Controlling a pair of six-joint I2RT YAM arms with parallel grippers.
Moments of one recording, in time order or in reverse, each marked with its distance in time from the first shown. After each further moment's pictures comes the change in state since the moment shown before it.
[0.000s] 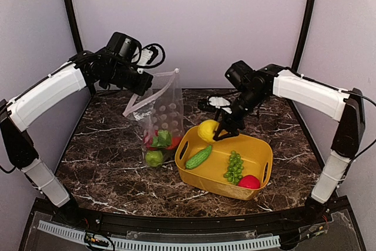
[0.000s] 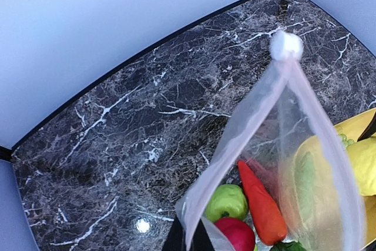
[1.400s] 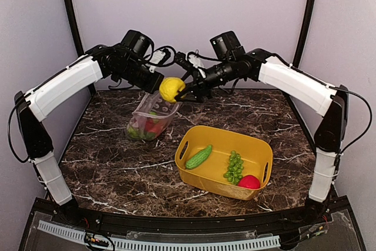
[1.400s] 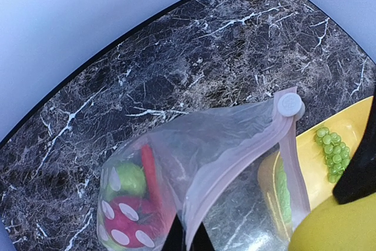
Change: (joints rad) left arm 0.005 0.179 0.199 -0.092 0.146 0.023; right arm 0.059 0.169 0.383 0.335 -0.212 0.232
